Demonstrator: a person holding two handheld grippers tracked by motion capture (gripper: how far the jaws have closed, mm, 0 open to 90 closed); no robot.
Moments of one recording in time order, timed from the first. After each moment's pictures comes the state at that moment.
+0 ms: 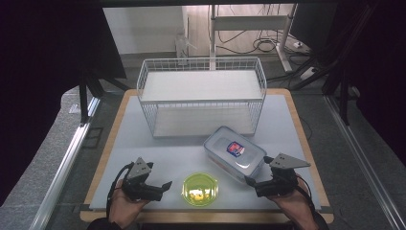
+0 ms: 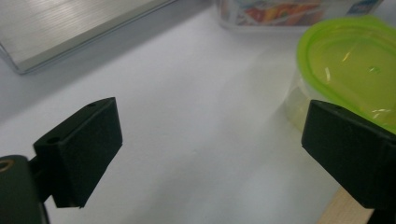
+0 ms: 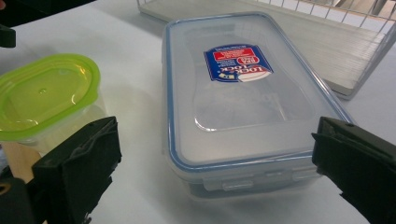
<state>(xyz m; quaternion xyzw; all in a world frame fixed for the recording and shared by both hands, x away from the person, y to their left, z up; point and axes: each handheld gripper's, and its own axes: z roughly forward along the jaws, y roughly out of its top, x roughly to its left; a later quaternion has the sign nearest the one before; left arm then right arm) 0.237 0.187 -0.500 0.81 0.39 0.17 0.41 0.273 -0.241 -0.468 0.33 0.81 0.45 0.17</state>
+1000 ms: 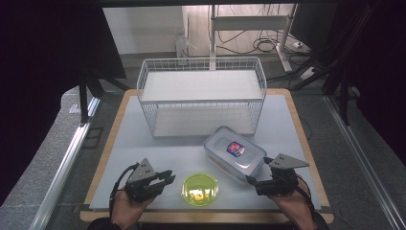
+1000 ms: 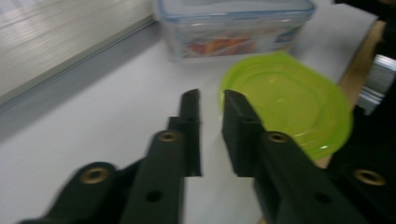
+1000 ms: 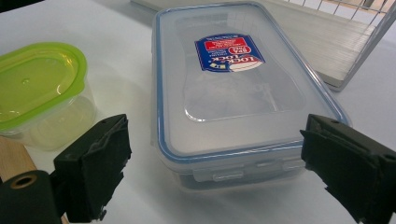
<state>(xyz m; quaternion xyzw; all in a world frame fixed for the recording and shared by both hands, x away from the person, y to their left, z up) 0.222 0.164 -0.472 0.82 0.33 0.13 0.46 0.274 -0.242 -0.470 0.33 0.82 0.43 0.18</state>
